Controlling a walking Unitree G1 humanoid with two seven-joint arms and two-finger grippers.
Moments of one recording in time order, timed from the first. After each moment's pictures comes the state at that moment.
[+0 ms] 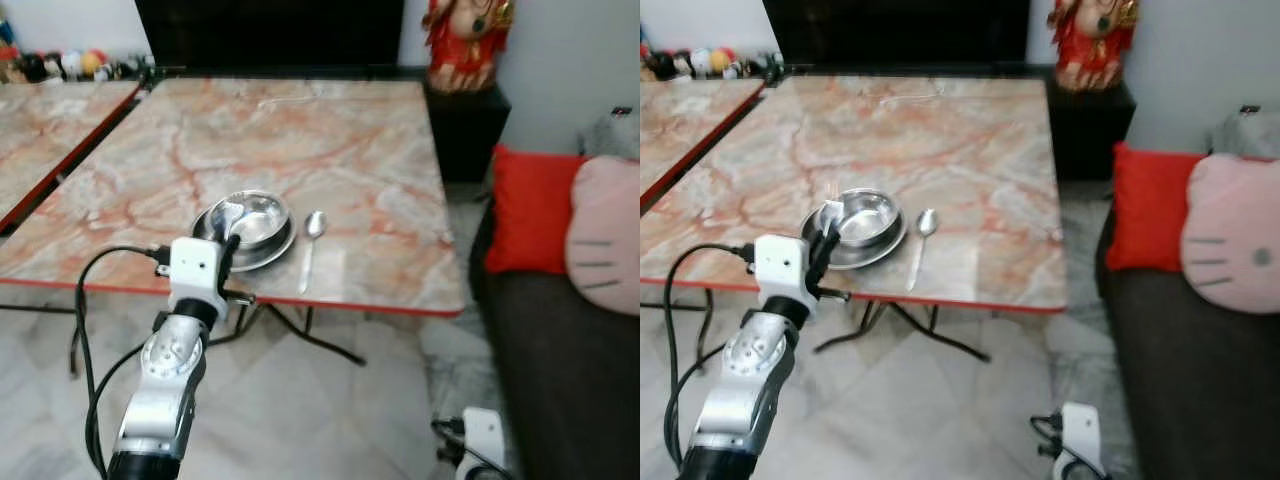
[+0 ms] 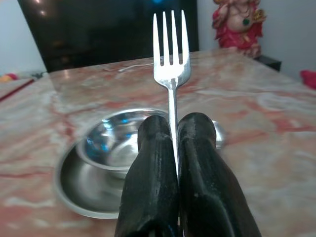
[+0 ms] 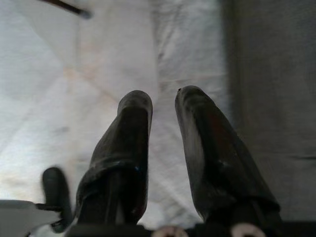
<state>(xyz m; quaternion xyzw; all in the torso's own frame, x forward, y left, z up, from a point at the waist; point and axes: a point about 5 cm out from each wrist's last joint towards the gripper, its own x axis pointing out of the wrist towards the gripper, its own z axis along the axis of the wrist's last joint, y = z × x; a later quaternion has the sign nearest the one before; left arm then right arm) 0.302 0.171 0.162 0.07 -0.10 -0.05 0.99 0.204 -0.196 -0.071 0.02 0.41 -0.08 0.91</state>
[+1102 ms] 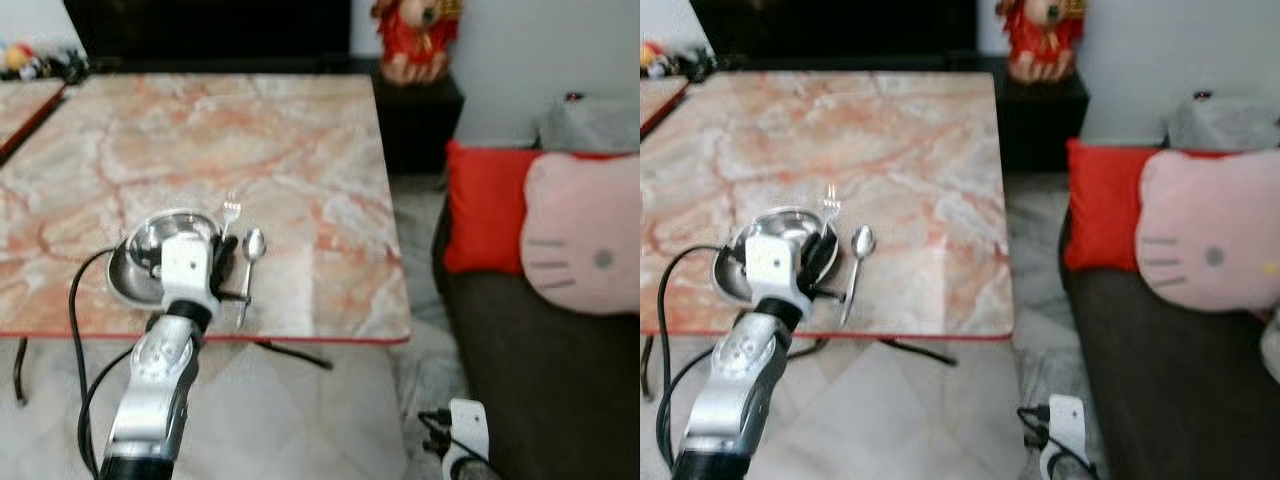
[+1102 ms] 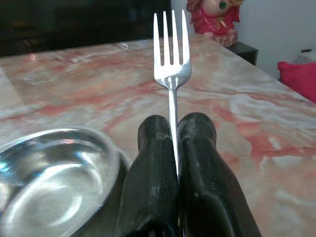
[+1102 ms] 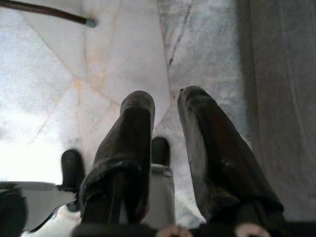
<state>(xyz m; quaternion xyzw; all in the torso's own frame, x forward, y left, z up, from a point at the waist) 0.298 0.170 0.158 0.04 -0.08 -0.08 0.99 0.206 -0.184 -0.072 0.03 0.41 -0.06 0.91</state>
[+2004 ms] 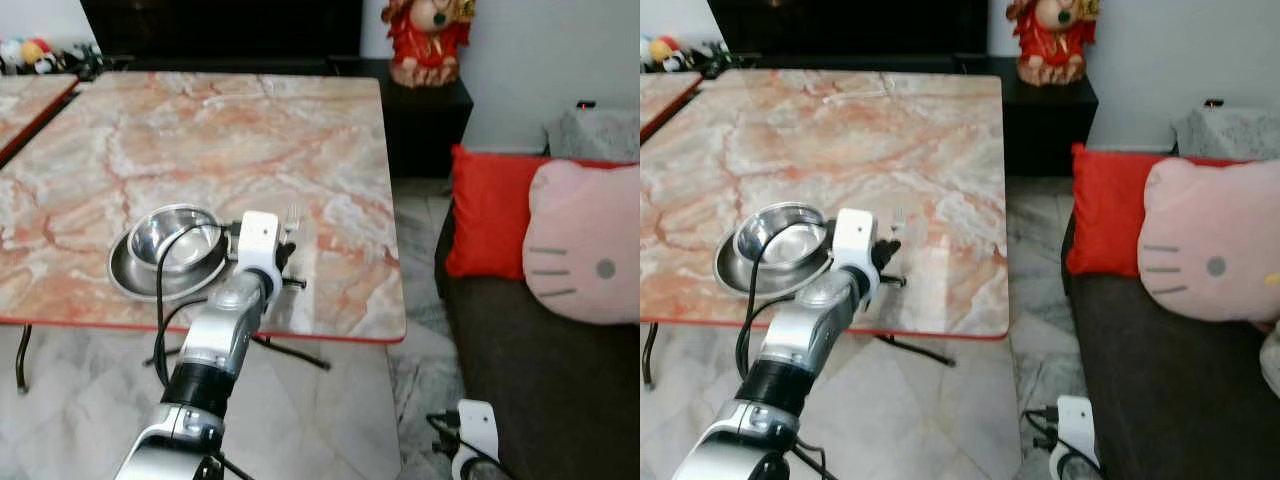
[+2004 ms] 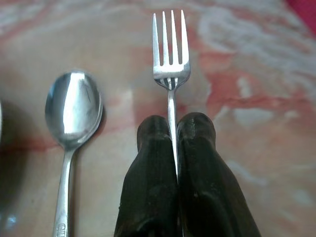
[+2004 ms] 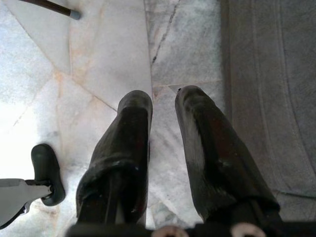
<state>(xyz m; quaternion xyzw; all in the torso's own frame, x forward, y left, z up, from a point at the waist) 0.369 0.111 0.143 0.01 0.13 -0.10 0.99 0.206 -0.191 -0.071 0.02 0.42 -0.06 0.91</state>
